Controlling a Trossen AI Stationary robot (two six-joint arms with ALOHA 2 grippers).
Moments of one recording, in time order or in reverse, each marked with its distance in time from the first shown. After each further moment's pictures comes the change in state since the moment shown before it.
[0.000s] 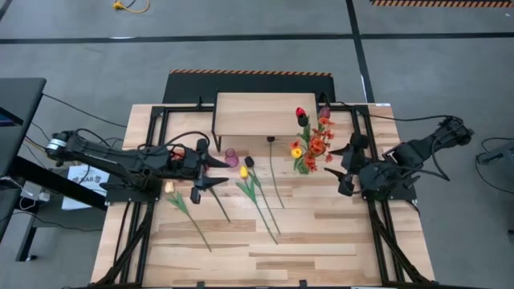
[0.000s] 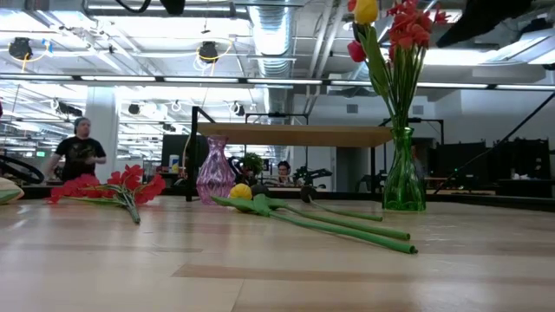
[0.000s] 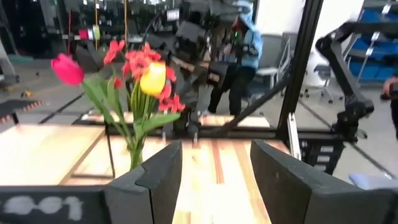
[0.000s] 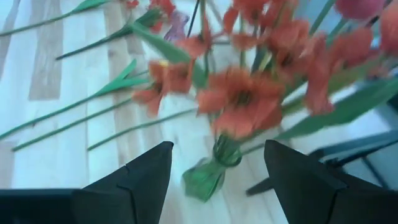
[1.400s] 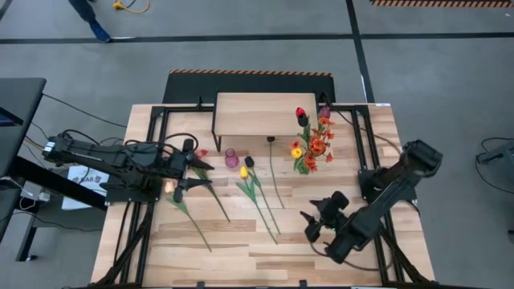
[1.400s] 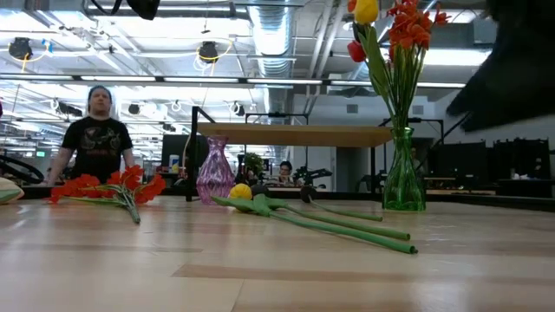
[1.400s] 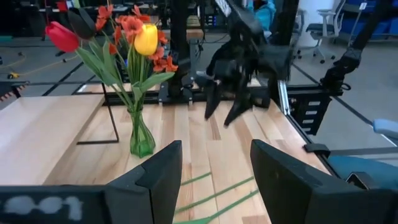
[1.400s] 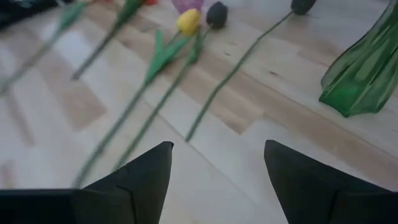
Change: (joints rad) left arm 0.000 -0.205 -0.001 -0.348 0.057 0.037; right arm 0.324 0.840 0.013 0.246 0.219 1.200
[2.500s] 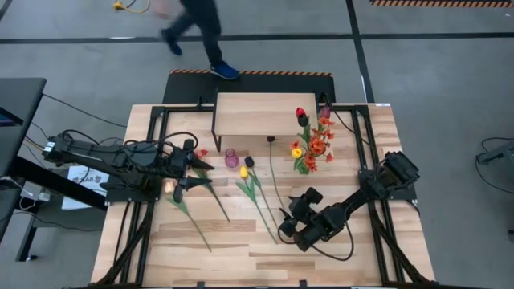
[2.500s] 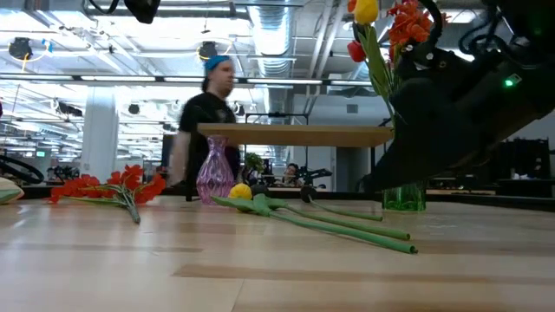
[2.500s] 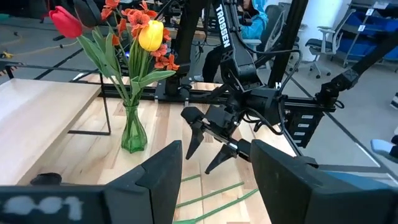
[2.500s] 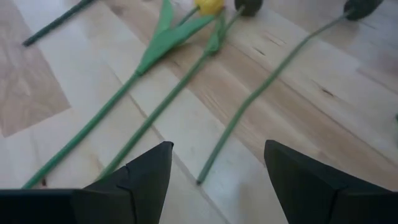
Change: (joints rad) left arm 0.000 0.002 0.000 0.009 -0.005 -0.115; right arm -0.230 0.236 0.000 0.485 -0.065 -0.523
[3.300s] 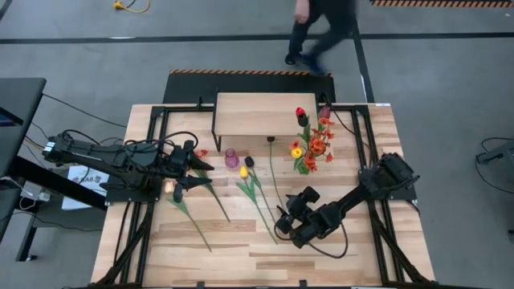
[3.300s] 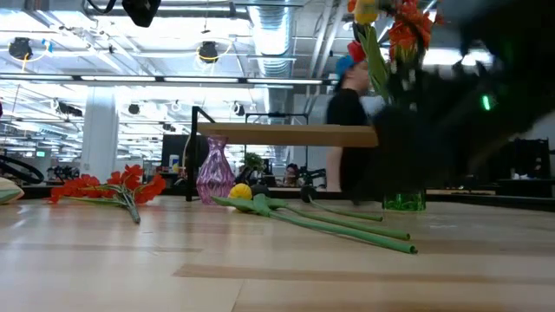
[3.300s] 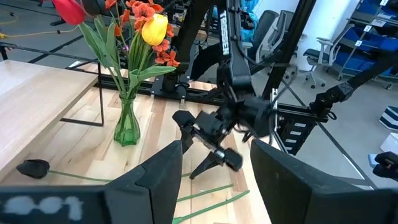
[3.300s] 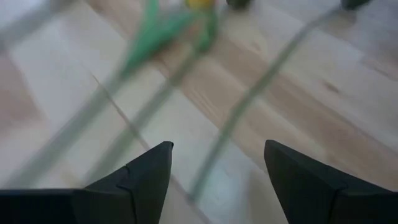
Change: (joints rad) left arm 0.000 0.000 0.000 -0.001 0.000 -0.087; right arm -0.030 0.051 0.000 0.055 0.004 0.018
